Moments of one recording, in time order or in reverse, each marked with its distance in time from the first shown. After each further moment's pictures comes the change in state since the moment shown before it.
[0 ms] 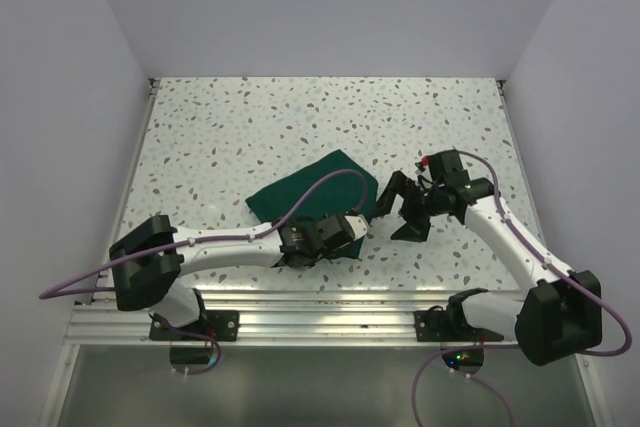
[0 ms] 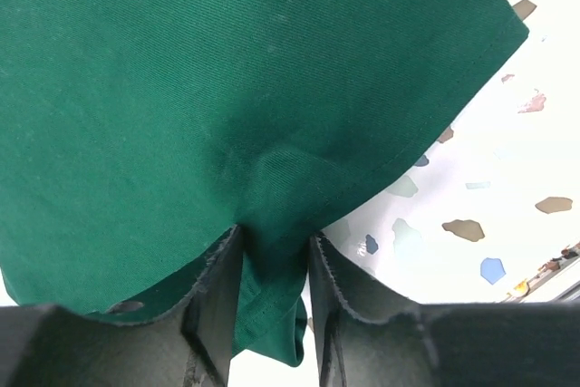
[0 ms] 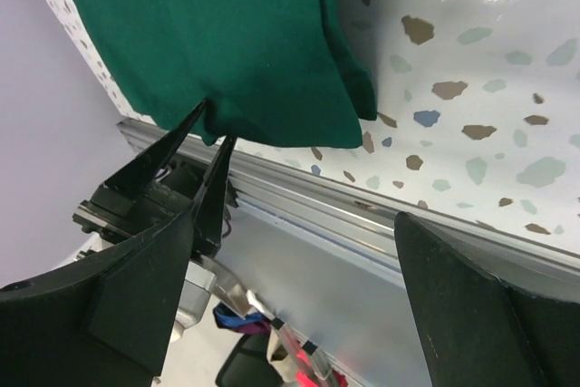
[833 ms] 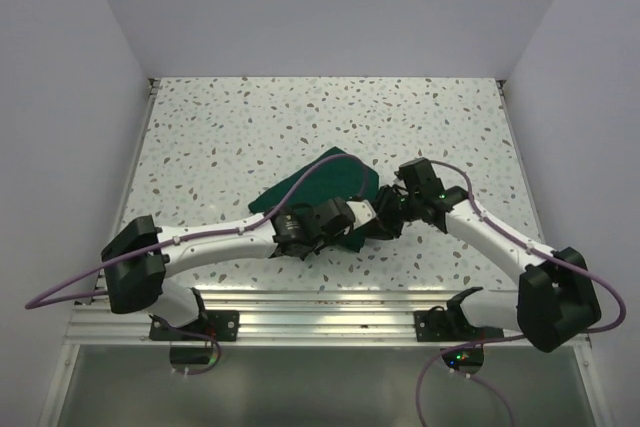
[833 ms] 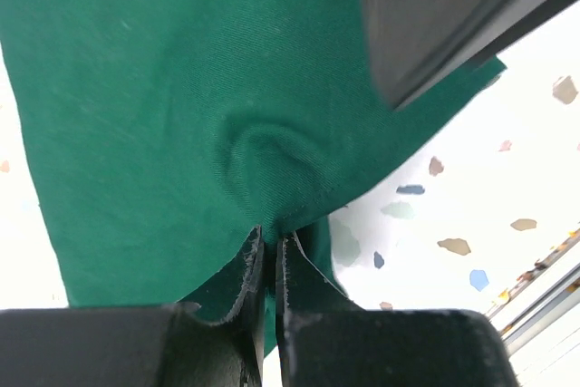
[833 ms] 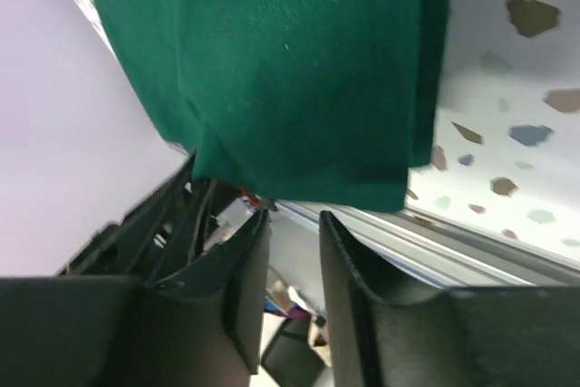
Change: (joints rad) left arm 0.040 -0.037 0.082 -0.019 0.046 0.043; right arm 0.187 0.066 -0.093 0.258 0.023 0.278
